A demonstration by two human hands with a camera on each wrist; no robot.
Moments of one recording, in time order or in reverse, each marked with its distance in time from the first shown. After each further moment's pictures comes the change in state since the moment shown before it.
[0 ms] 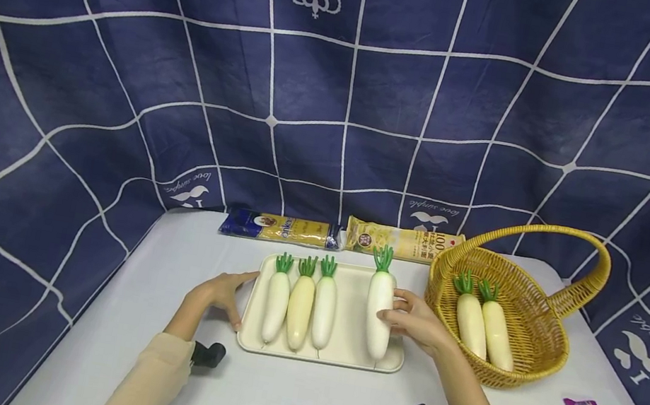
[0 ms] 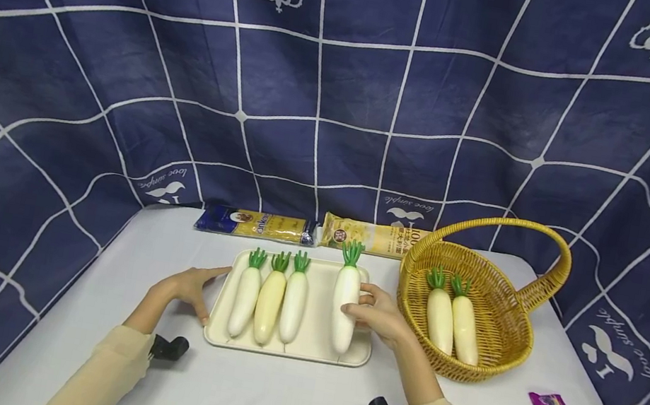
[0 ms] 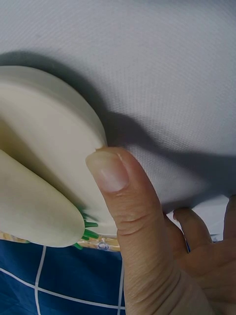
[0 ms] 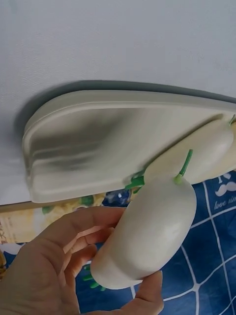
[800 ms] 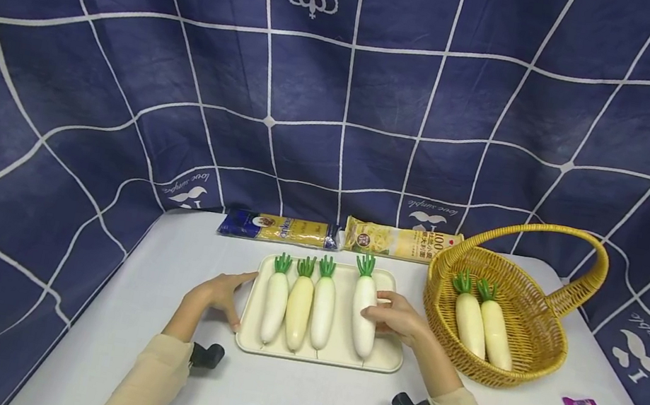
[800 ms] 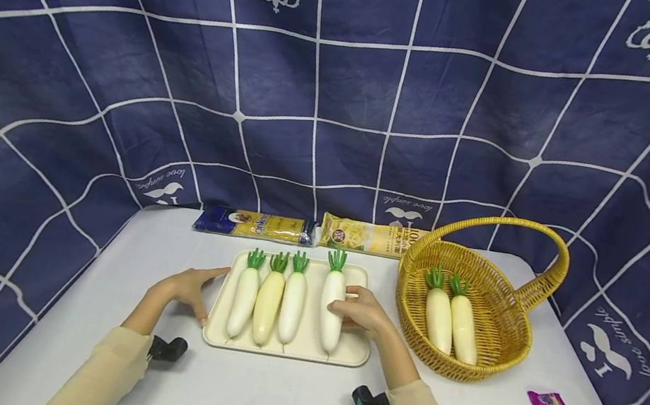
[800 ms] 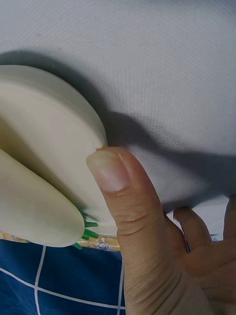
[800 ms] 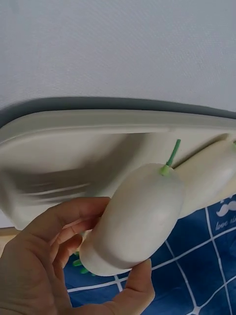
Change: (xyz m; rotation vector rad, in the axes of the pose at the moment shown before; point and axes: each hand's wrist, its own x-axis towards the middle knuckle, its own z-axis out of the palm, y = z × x) left_hand 0.002 0.001 0.001 -0.007 -0.007 -0.036; right_hand 0.027 0.010 0.019 0.011 0.001 0.118
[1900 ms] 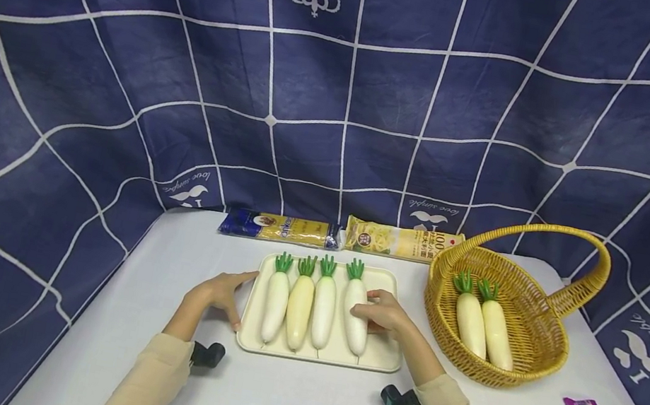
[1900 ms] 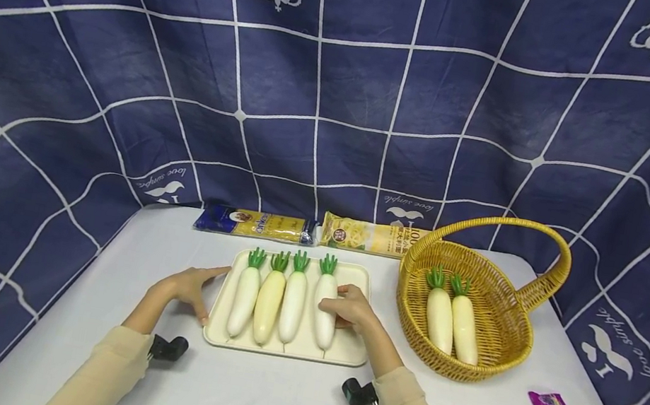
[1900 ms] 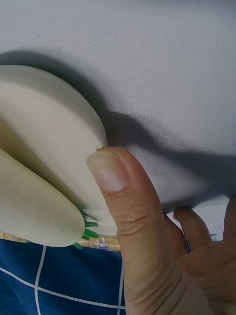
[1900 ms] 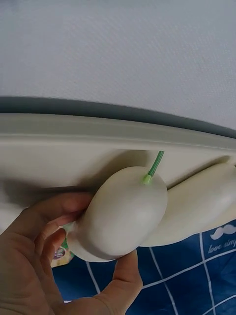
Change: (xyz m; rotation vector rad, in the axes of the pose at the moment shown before) left_hand -0.002 0.000 -0.001 0.011 0.003 0.019; right_hand 0.019 -0.001 0.020 -0.144 0.089 0.077
